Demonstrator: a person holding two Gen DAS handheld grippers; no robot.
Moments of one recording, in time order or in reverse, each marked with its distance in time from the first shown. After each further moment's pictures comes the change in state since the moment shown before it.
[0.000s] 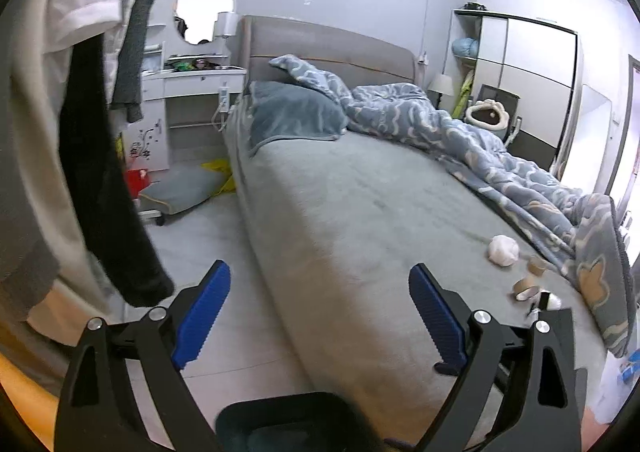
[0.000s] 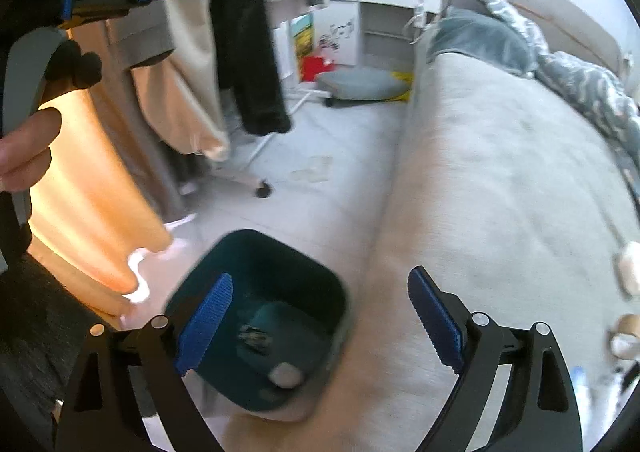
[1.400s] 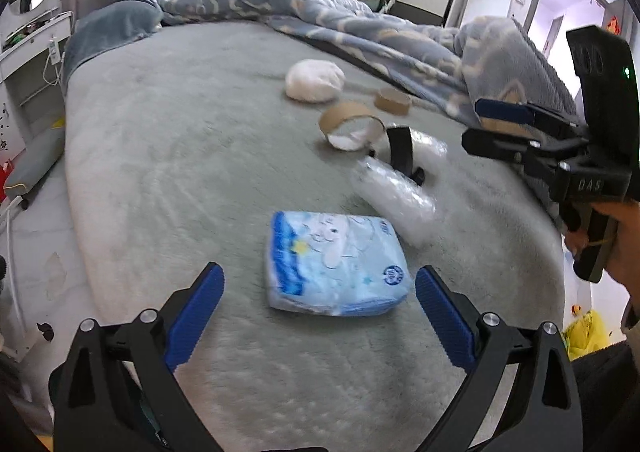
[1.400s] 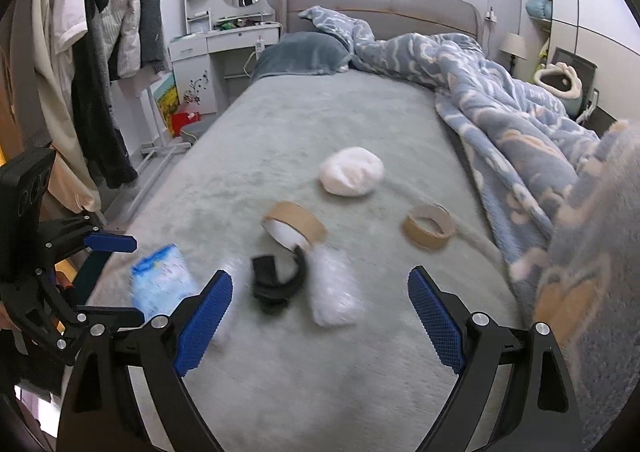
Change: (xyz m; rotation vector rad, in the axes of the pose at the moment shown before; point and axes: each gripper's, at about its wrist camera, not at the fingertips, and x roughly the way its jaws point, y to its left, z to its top) left arm 0.110 -0.243 -0.118 0.258 0.393 -0.385; right arm -0.152 -0.235 -0.138 0.267 -0.145 -0.281
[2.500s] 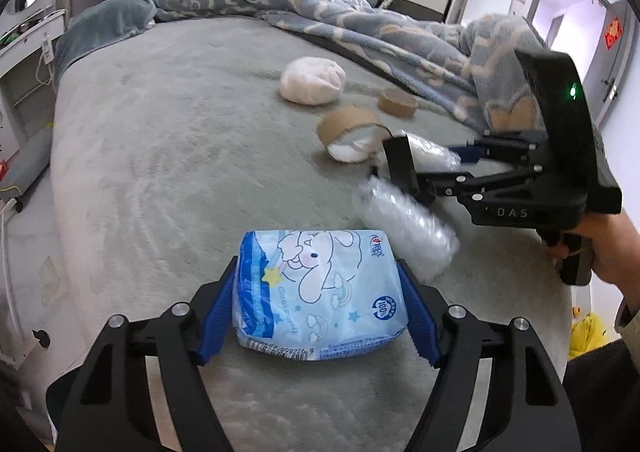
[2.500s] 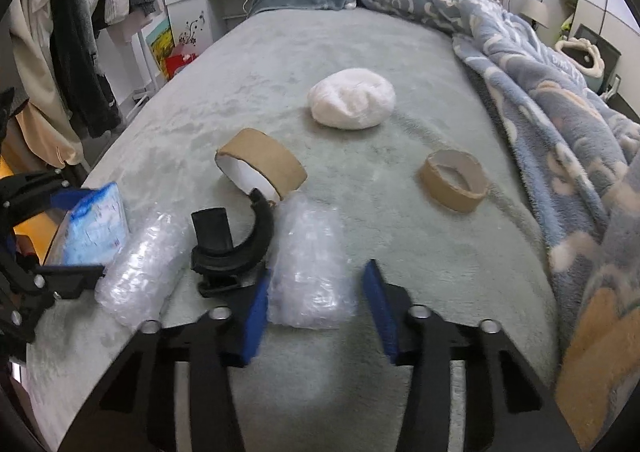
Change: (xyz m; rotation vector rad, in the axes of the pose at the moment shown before) left arm 0.020 0.005 0.021 -0.010 0.003 0.000; right arm 0.074 -0.009 -0.002 -0.013 0.223 0.022
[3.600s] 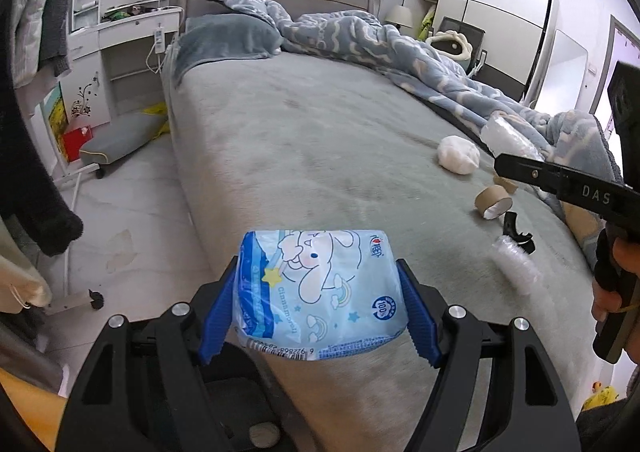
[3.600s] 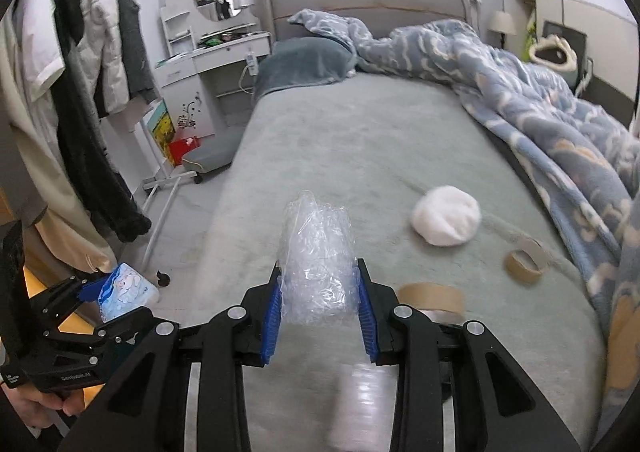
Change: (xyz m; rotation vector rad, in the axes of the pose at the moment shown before) left arm -0.108 0.114 -0.038 -0.204 -0.173 0.246; right arm -0.040 0.124 0.072 0.143 -0.246 0.006
